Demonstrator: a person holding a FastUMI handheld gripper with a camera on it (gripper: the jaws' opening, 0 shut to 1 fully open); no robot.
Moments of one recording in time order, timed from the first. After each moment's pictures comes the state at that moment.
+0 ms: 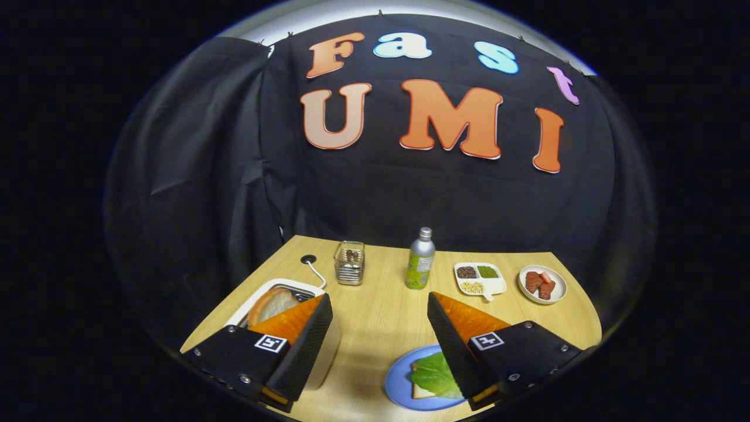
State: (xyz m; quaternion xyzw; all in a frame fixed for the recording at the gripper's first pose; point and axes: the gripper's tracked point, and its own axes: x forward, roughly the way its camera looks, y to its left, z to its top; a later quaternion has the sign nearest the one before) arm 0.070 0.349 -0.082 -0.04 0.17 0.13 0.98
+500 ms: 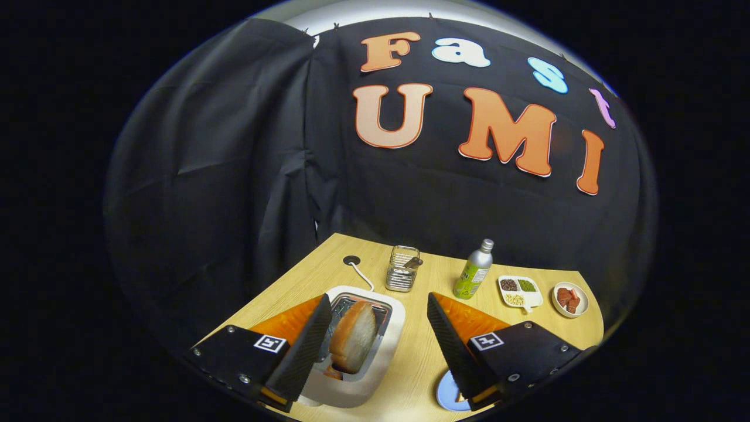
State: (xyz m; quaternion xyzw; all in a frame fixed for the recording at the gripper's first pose) arm 0.058 0.444 -0.103 -0.08 0.17 0.19 0.96
